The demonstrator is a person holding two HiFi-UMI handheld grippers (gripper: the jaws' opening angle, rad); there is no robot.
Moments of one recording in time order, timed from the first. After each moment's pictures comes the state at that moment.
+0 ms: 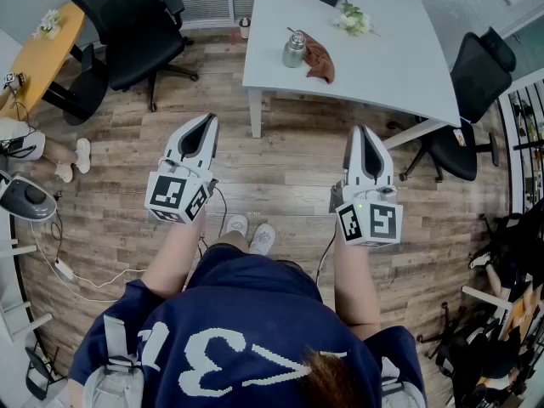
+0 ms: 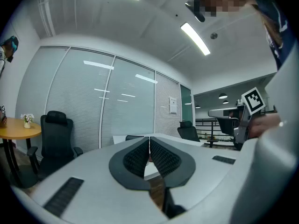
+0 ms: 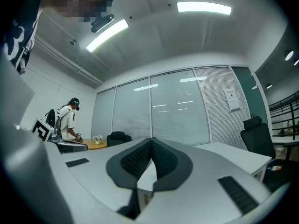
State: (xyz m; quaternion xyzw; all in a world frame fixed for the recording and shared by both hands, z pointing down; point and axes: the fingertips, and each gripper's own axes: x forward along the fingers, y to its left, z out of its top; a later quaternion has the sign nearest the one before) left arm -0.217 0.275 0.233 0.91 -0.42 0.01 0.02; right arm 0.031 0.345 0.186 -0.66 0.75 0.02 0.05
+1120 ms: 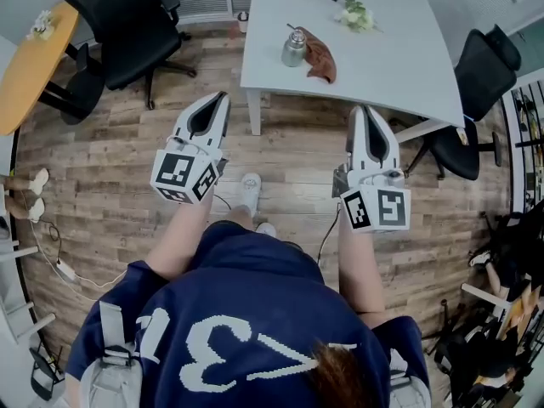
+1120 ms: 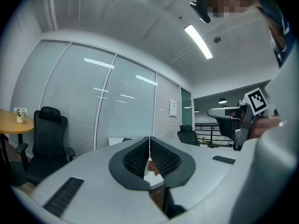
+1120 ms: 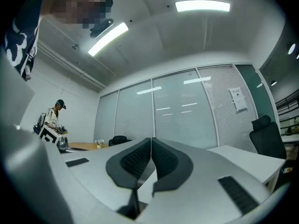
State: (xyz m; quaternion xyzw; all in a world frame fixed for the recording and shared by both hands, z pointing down) left arm -0.178 0.211 0.232 0.91 -0.41 -0.02 0.03; right arm 0.038 0.286 0.171 -0.64 0.77 0.03 0.07
